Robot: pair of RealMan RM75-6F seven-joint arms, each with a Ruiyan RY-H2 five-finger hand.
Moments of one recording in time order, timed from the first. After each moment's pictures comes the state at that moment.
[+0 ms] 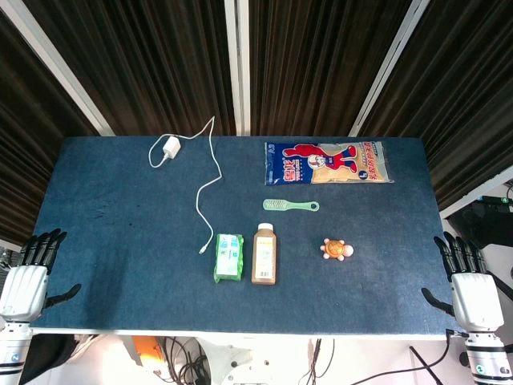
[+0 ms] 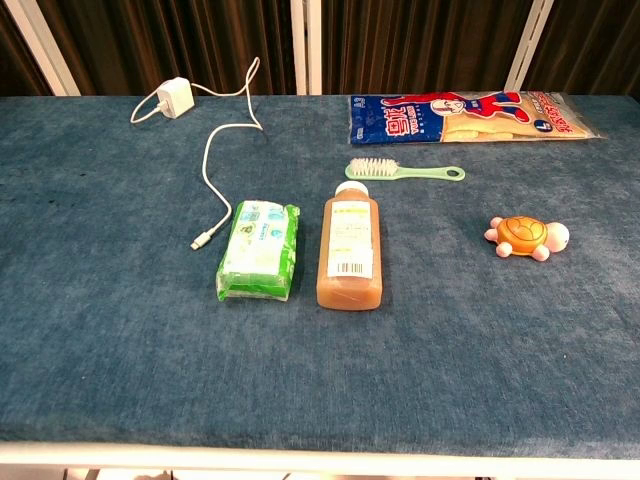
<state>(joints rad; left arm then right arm) -0.08 -1.20 -0.03 -1.51 1.55 1.53 -0.08 0.01 -1.17 0.04 -1.67 -1.56 1.56 -0.13</state>
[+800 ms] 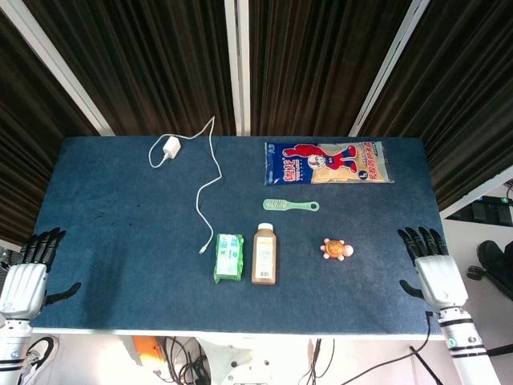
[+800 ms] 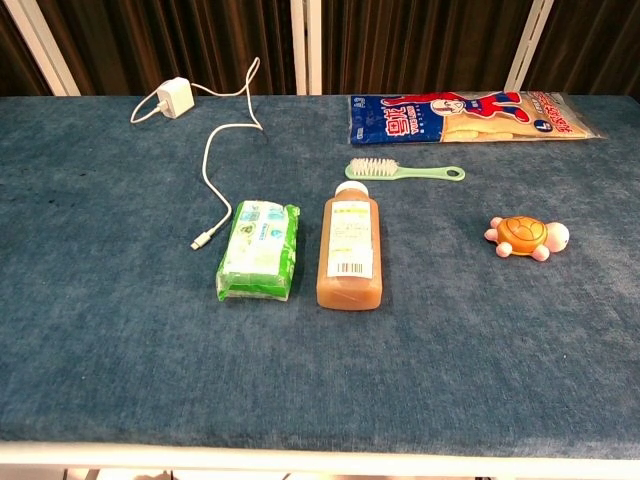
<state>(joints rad) -0.09 -1.21 -0.03 -1.49 1.53 1.50 -0.12 0.17 -1.18 0.08 -1.73 -1.45 1.29 -0.36</state>
